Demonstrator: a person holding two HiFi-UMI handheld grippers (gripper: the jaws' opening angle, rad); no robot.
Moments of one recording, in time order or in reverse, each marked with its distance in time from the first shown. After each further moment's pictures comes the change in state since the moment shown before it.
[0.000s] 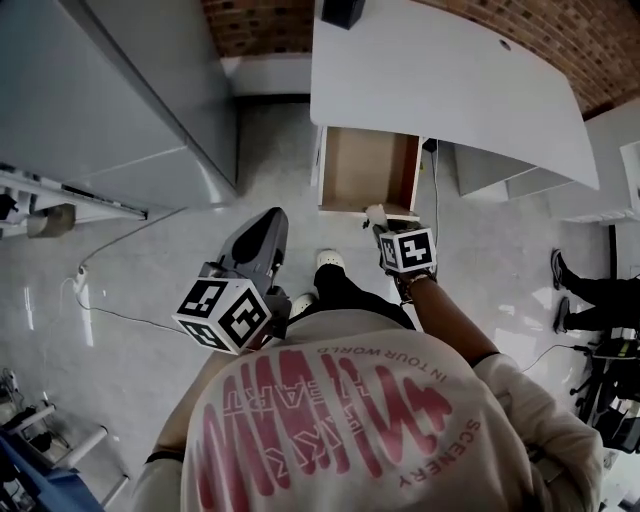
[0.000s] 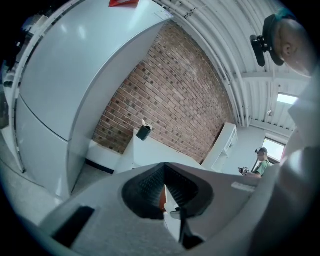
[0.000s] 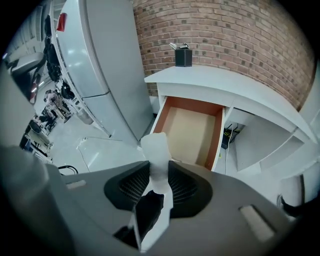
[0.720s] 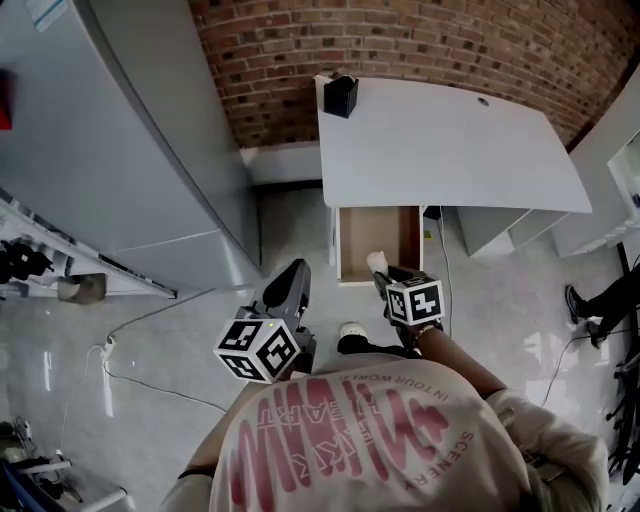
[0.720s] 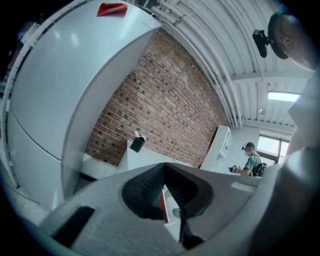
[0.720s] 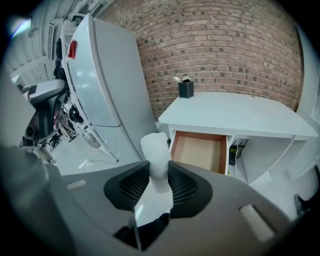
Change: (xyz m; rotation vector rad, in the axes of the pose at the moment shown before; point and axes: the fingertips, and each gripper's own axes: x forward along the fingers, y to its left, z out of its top) left arm -0.007 -0.026 0.039 0.088 -0.082 -0.058; right arm -0.075 0.050 0.072 0.055 -0.263 0.068
